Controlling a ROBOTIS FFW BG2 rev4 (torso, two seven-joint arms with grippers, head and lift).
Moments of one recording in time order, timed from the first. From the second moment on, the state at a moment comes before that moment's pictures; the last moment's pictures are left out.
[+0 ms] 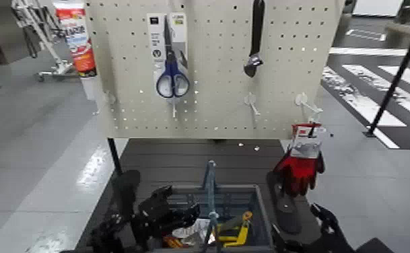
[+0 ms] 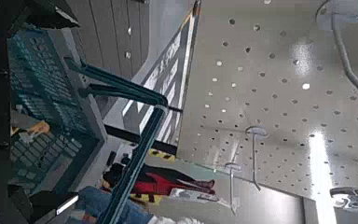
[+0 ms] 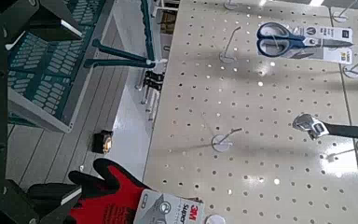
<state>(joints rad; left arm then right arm) -0.05 0.09 -0.13 -1.48 0.29 0.13 -0.70 0.39 -0.20 0.03 -1.85 -0.05 -0.21 0.29</state>
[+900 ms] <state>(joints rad) 0.28 0.00 -0.06 -1.61 0.08 -0.32 -0.32 0.44 -0.20 0.01 -1.89 -0.07 -0.22 0.24</state>
